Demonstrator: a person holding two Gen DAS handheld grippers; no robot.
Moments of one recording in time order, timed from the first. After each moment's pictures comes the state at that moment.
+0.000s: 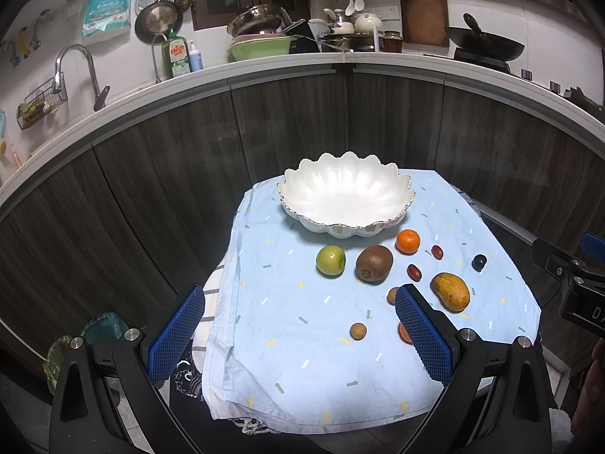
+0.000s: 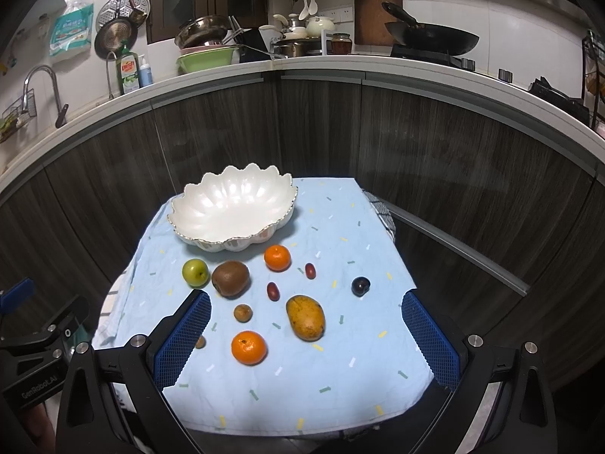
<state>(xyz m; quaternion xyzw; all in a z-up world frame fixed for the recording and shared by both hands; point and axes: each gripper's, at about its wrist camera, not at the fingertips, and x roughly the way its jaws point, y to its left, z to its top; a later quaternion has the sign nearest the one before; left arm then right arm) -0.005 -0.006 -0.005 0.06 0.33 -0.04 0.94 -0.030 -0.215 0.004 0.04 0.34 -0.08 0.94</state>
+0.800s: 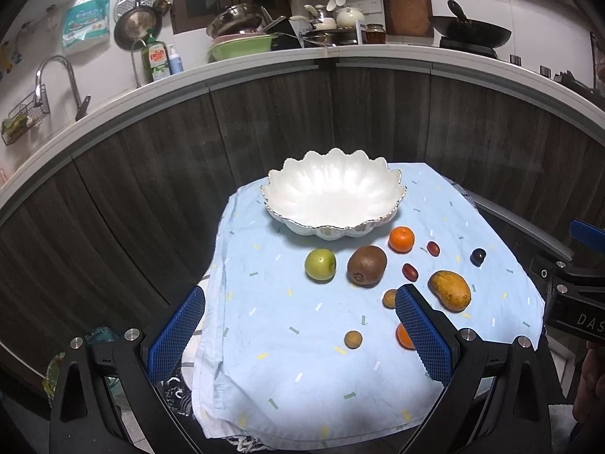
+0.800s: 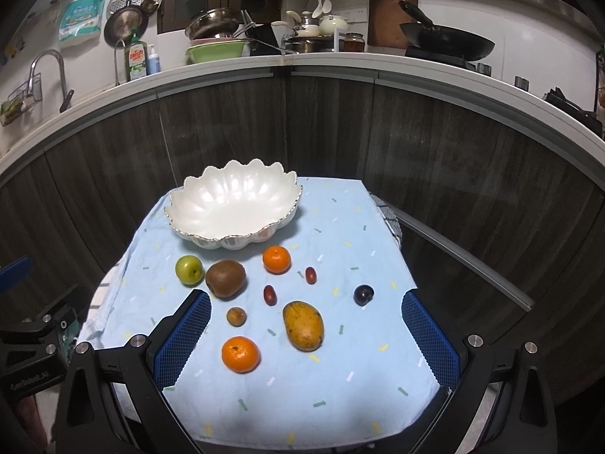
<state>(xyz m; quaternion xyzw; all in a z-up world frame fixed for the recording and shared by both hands) 0.018 -0.018 -0.017 0.09 0.33 -0.06 0.94 -0.007 -0.217 -0.015 0.02 0.34 -0.06 0.94</state>
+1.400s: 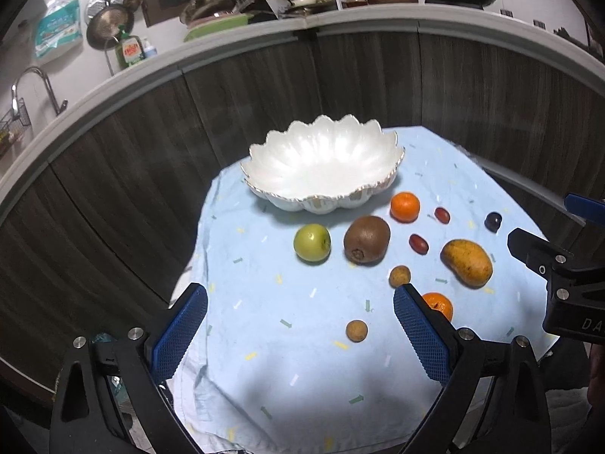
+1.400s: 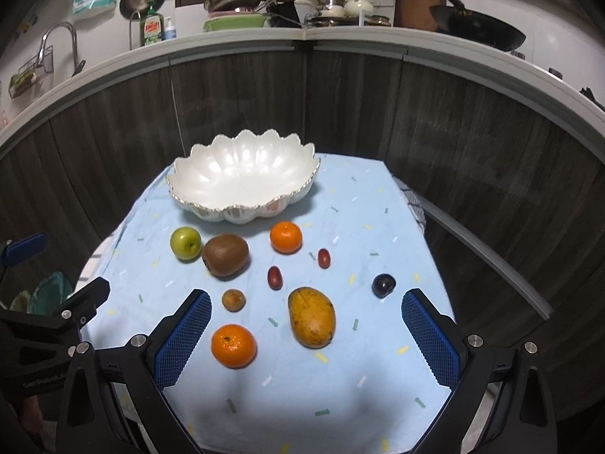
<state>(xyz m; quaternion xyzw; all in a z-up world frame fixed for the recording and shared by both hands) 0.047 -0.038 -0.066 0.13 0.36 -0.07 0.92 0.022 -0.219 -0.062 0.00 0.38 -0.03 0.93</state>
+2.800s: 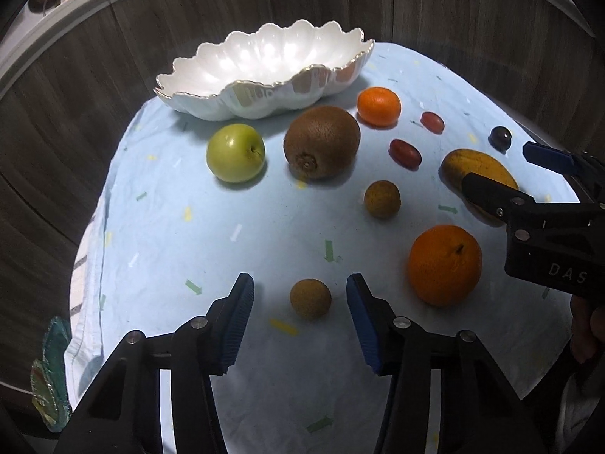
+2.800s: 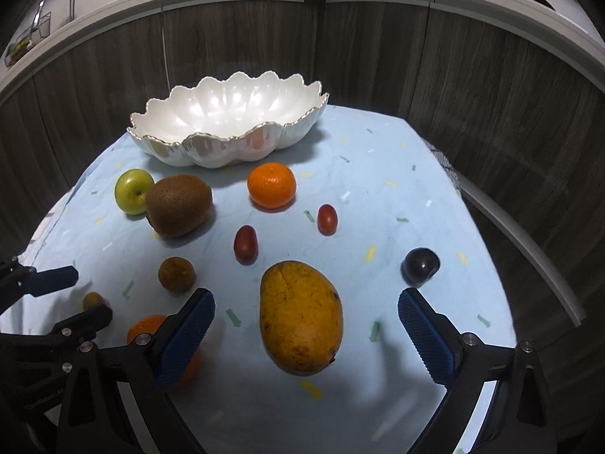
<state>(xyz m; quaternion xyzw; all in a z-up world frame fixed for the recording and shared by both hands) 0.085 -0.068 -0.177 0.13 0.47 -0.13 0.86 0.074 -0.229 -0.165 -0.02 0.41 0.00 0.91</state>
